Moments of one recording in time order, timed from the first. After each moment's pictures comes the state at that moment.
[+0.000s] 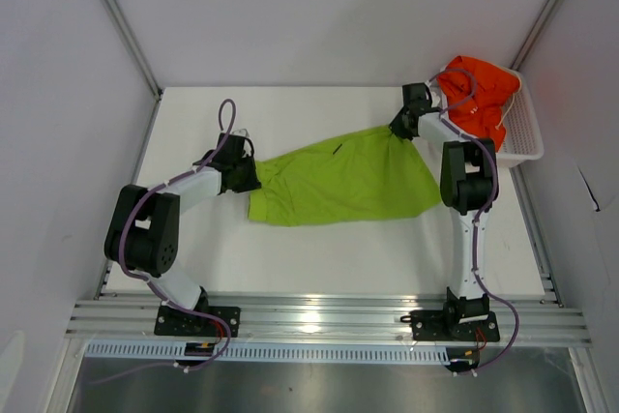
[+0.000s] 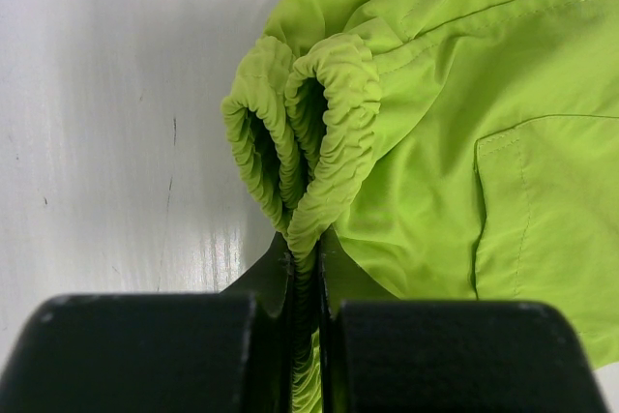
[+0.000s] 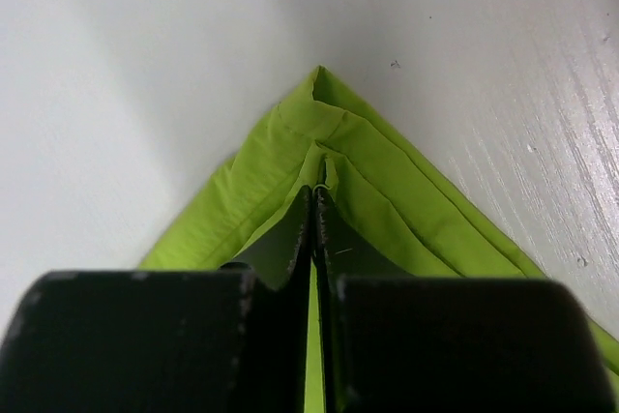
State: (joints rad) left arm -0.24 1.65 0.92 -0.20 0.05 -0.42; right arm 0.15 2.33 1.84 -0.35 0.12 0.73
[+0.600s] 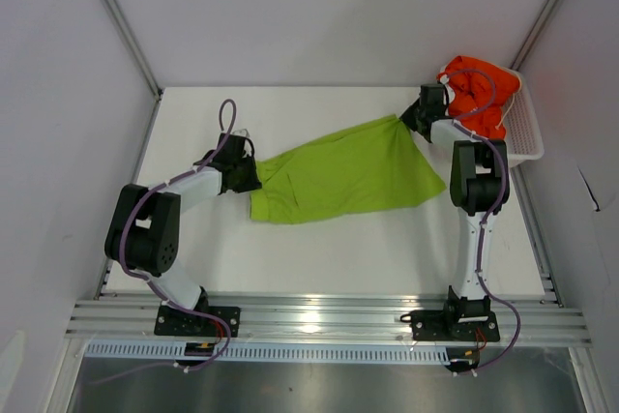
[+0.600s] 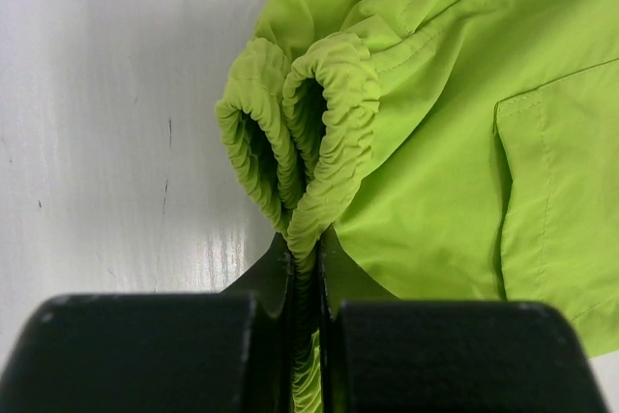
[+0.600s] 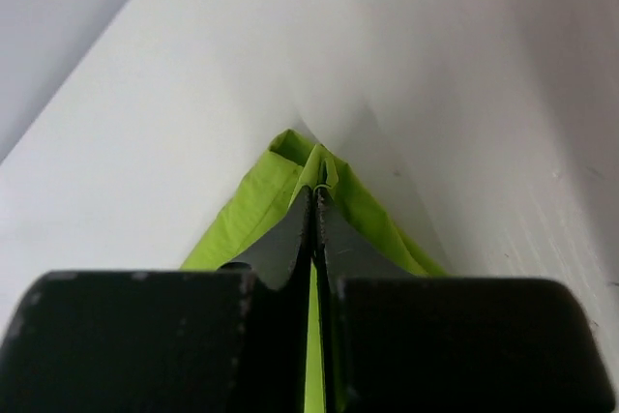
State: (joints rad) left arm -0.25 1.65 0.92 -0.20 0.05 -0.42; right arm 0.07 2.28 1.68 -0.01 0.04 0.74
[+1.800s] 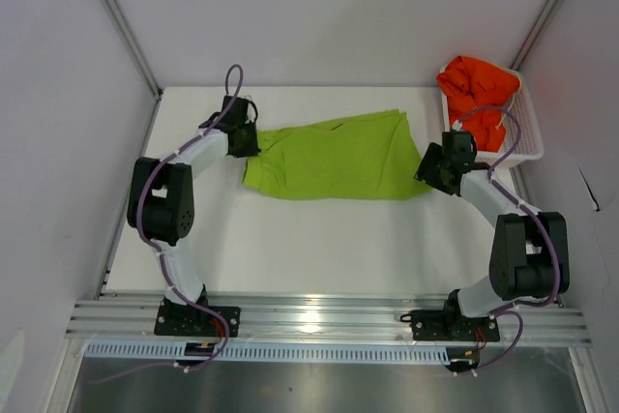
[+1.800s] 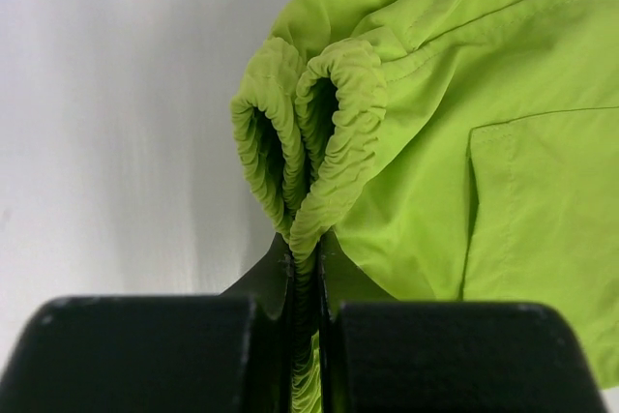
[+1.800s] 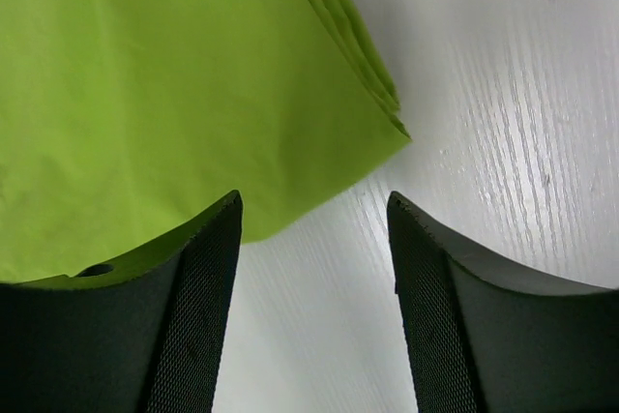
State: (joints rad) left arm -0.20 1.90 1.36 -0.38 -0.02 -0.29; right arm 0.07 1.51 0.93 -0.28 0.05 0.47
